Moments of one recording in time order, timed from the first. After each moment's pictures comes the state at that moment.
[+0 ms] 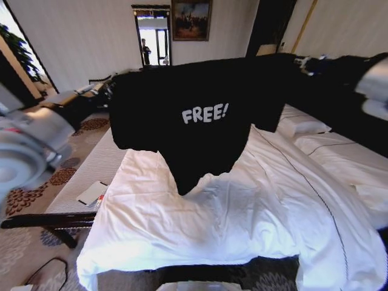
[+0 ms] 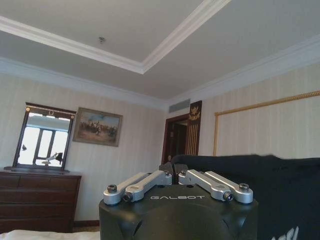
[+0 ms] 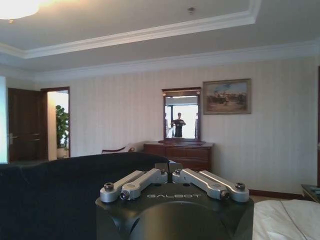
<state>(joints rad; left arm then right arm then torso) 0.91 -0.41 -0.88 -2.40 -1.65 0.33 -0.35 -0.38 0.23 0.56 2.13 1.79 -0.62 0.33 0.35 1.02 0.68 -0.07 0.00</state>
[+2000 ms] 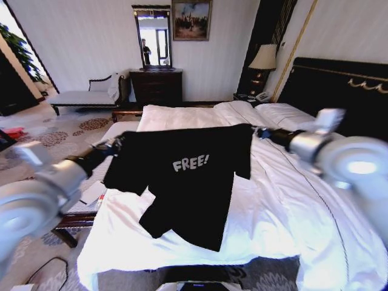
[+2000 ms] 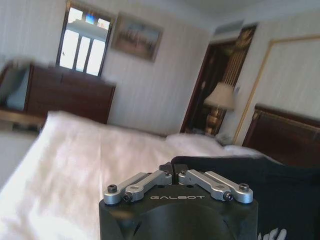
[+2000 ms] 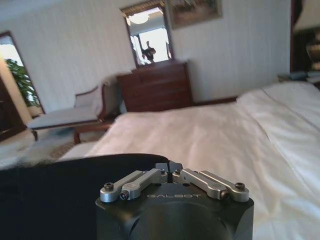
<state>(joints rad) 1.07 -0.59 -0.62 -2.29 -1.49 0.42 -0.41 -0.65 0.65 0.33 2.01 1.46 -0.64 0.47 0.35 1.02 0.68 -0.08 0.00</state>
